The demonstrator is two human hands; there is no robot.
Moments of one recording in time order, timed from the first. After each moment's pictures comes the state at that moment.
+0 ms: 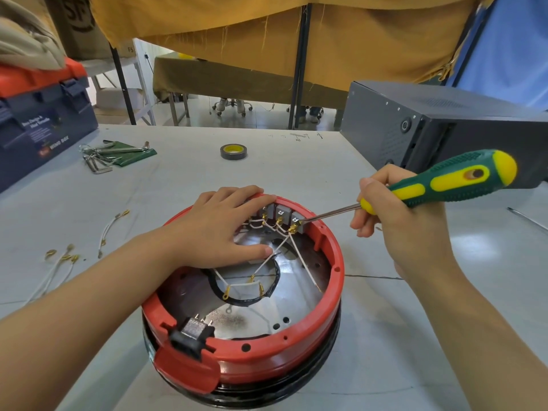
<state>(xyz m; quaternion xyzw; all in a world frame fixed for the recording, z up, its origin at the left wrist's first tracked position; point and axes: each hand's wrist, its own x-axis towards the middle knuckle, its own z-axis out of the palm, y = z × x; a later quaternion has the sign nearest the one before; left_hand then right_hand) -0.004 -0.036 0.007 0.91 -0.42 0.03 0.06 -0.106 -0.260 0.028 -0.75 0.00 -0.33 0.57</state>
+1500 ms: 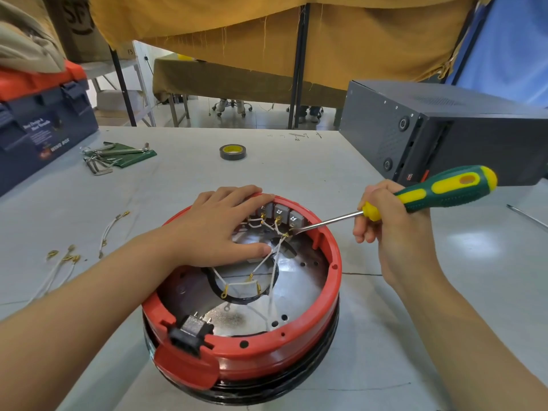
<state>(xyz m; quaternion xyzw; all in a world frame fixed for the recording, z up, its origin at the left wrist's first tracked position) -0.003 -0.036 0.006 0.91 -0.41 0.03 0.07 -0.102 -0.262 0.009 -0.66 0.03 -0.32 0.68</state>
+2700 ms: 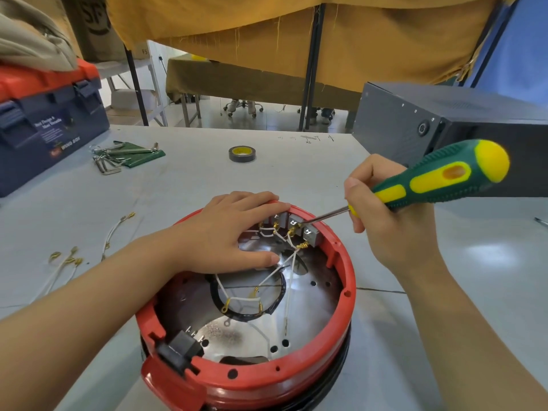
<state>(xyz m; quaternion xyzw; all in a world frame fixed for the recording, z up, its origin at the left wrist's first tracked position) -0.005 -0.040 0.016 0.89 -0.45 0.00 0.10 -0.084 -0.246 0.033 -0.77 -0.13 -0.35 0.51</state>
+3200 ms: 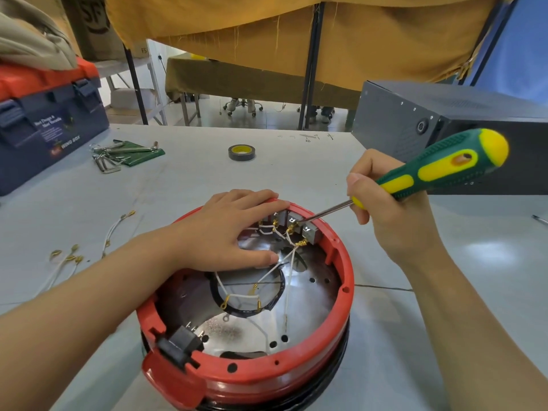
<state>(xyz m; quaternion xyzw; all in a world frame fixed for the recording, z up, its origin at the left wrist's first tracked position) -0.004 -0.040 0.015 0.89 -0.44 0.00 0.08 -0.078 -0.256 0.033 -0.76 -0.15 -0.30 0.55</state>
